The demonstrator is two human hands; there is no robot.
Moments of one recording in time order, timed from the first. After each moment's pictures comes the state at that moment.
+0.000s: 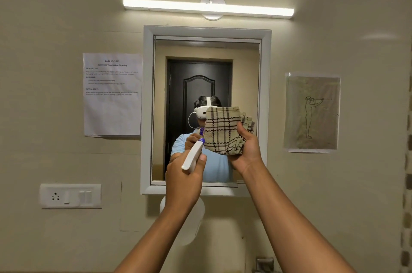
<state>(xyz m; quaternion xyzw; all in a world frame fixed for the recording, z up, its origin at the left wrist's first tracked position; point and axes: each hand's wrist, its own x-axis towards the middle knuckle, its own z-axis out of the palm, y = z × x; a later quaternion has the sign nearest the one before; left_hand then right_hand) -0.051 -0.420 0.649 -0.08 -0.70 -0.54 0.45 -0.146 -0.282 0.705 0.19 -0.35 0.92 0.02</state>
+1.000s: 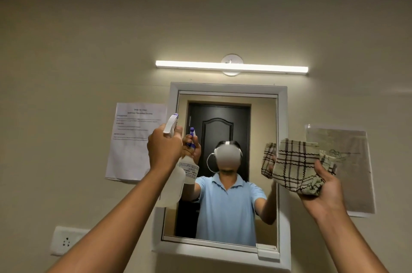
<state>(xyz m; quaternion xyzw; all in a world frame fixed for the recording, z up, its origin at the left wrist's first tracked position) -0.067 -0.495 0.818 0.00 -0.64 -0.51 0.58 -0.127 -0.171 0.759 0.24 -0.26 0.93 0.13</state>
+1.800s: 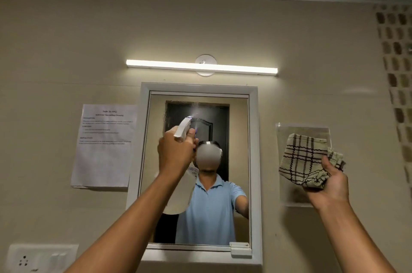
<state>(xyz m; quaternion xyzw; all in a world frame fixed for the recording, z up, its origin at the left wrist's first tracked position) -0.067 -0.409 0.821 -0.10 -0.66 -0.52 0.53 -0.119 -0.098 0.772 0.27 -0.20 0.92 0.21</state>
